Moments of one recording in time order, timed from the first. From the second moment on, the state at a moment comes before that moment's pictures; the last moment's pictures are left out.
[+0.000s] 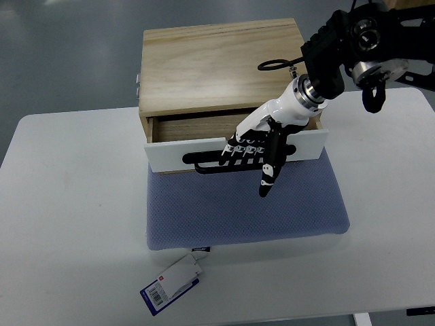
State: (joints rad) left arm -0.04 0.00 -0.07 -0.27 0.00 -0.03 0.10; right arm 1.74 -0.49 -0.24 1.41 -0.25 0.61 -0.45
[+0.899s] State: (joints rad) left arm -0.04 0.00 -0.07 -0.27 0.00 -0.03 0.10; right arm 1.74 -0.53 -0.24 1.44 -0.22 0.61 -0.45
